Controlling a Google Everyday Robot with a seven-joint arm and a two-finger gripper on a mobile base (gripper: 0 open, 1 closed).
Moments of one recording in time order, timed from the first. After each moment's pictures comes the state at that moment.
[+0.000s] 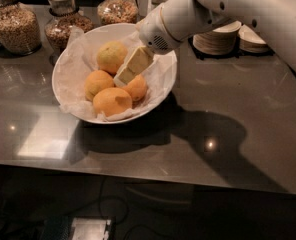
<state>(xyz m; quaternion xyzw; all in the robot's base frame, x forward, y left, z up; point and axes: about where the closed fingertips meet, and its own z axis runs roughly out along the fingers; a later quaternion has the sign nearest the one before) 0.609 0.054 0.935 -0.59 0.68 0.18 0.38</state>
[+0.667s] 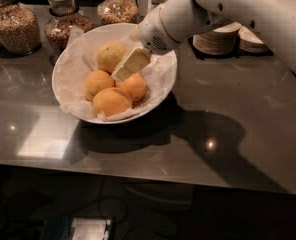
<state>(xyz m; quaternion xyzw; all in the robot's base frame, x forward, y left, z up) 0.610 0.054 0.934 -0.59 0.69 0.18 0.38</state>
